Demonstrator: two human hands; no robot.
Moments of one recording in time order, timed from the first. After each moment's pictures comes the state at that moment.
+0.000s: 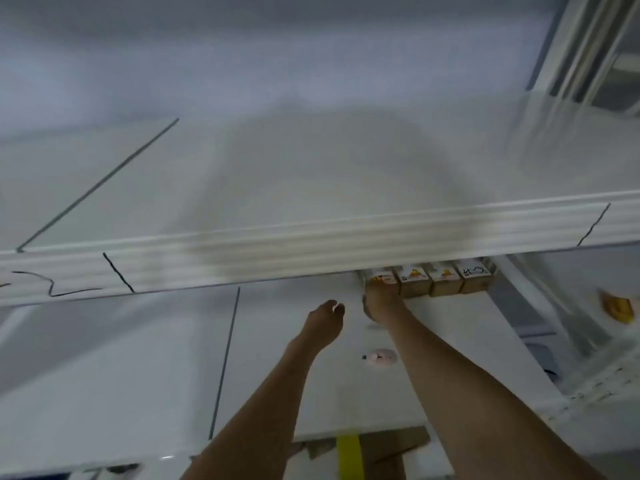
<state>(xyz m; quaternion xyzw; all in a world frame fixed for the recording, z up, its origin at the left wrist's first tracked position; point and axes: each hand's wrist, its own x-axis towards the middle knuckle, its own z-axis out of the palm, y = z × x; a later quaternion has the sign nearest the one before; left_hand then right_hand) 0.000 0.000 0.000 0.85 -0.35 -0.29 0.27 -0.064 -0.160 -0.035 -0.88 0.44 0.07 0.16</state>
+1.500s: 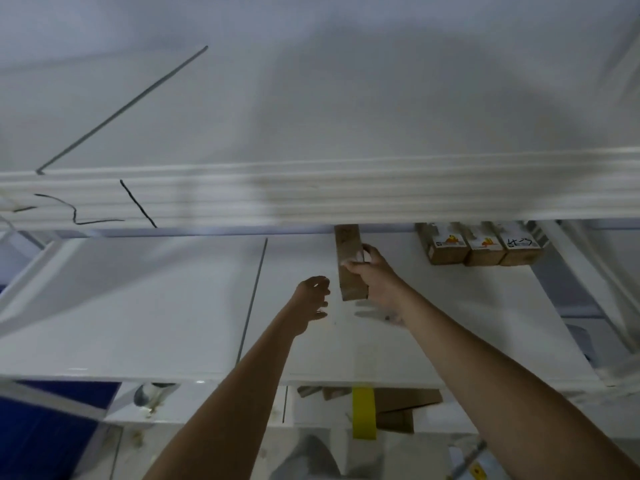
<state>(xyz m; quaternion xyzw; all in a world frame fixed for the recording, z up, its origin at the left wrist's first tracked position) 0.028 0.066 -0.030 0.72 -0.06 -0.43 0.54 -0.044 -0.089 -0.033 -0.60 0.36 -0.07 0.71</state>
